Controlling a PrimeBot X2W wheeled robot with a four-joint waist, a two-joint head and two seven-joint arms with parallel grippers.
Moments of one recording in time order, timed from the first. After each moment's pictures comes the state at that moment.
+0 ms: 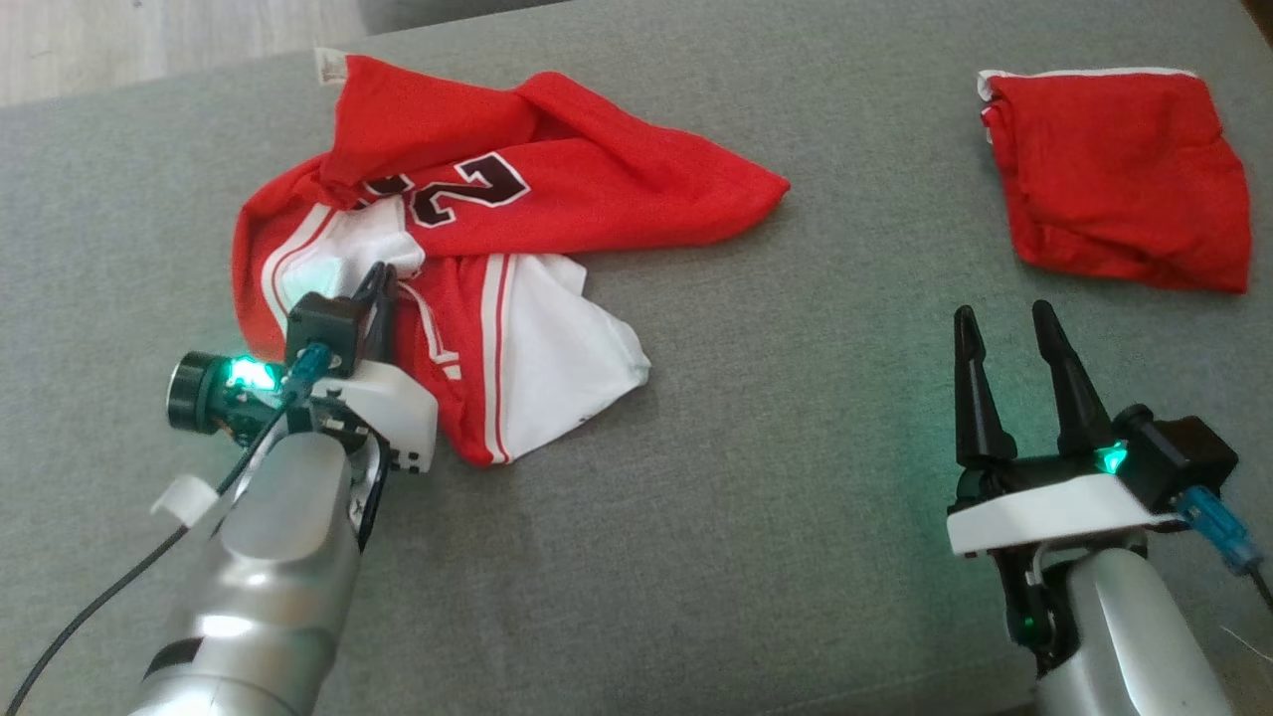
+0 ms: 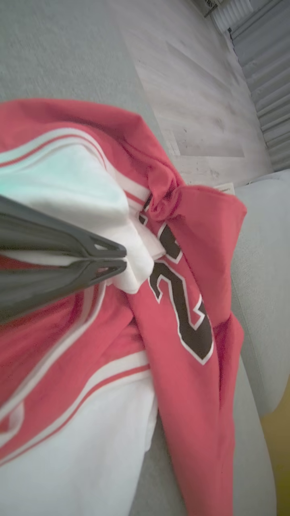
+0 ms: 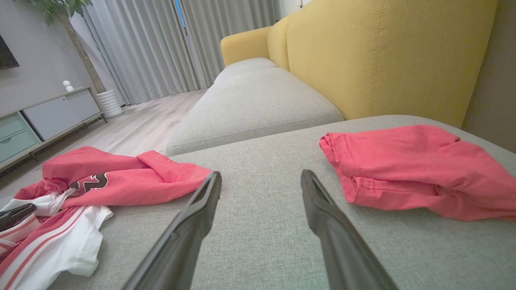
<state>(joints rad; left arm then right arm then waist) -0.70 0.09 -0.26 1.00 -0.06 -0.01 -0.19 -0.16 -0.05 0.07 0.24 0.23 0.13 -0.25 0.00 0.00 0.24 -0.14</state>
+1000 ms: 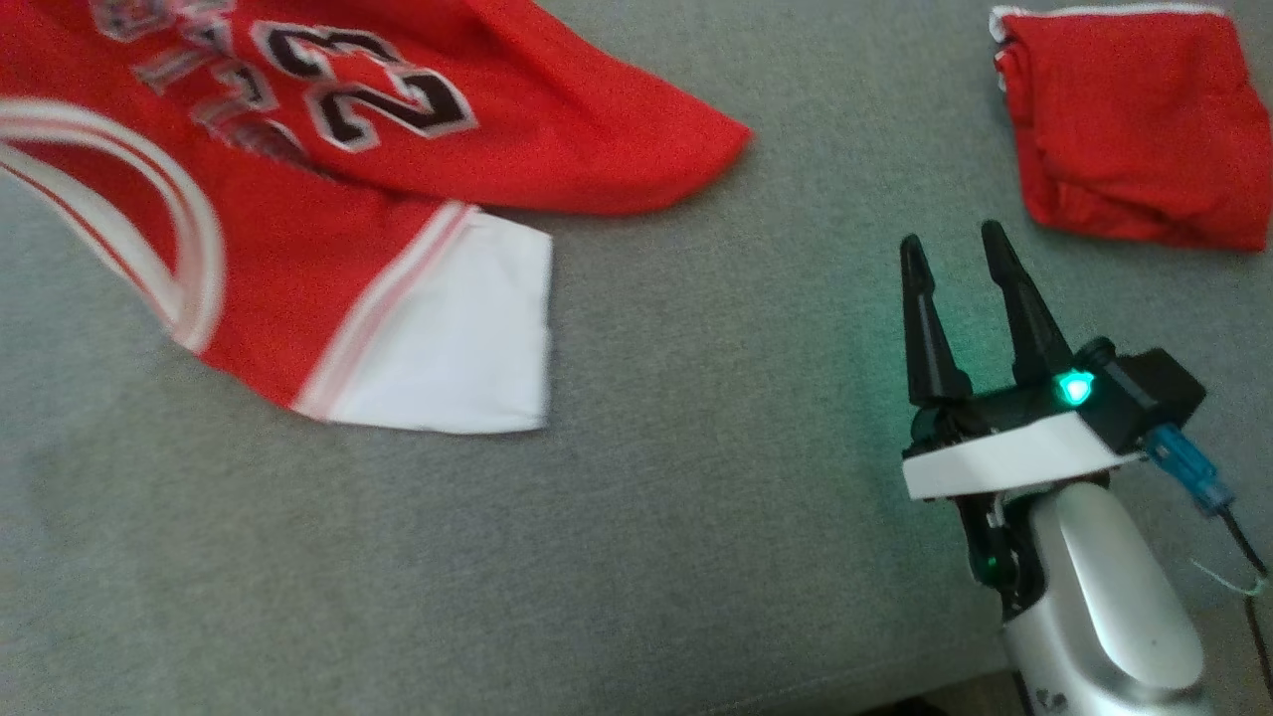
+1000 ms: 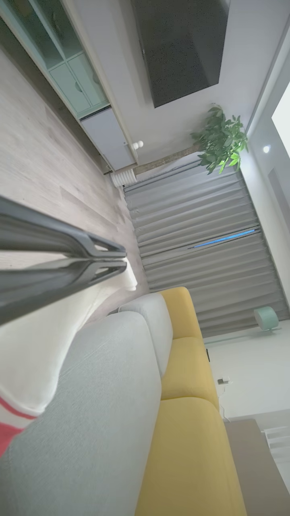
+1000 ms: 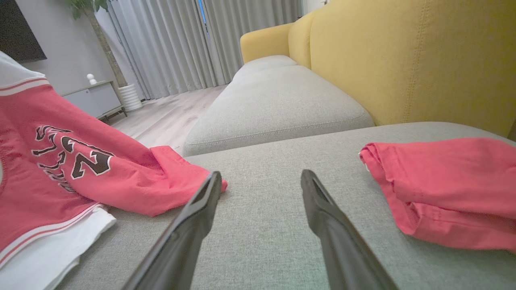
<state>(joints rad) -1.17 0.51 -0.09 0.87 -0.13 -0.02 -0.20 -0.26 -0.05 0.17 0.22 0.24 0.13 -0.25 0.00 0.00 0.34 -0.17</state>
